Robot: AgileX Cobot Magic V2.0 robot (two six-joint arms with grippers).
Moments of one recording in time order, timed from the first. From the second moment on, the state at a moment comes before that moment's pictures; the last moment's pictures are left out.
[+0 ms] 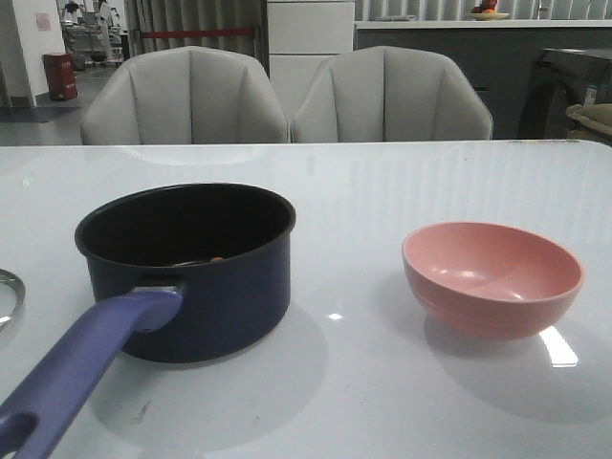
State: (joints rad) left arm -0.12 0.11 -0.27 -0.26 0.26 0.17; right arm 0.32 0.36 -0.43 0.22 0.26 -0.20
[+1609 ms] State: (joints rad) left arm 0.04 1.25 -0.99 -0.14 0.99 0.04; right arm 0.32 0.05 -0.17 0.22 0.26 -0.20
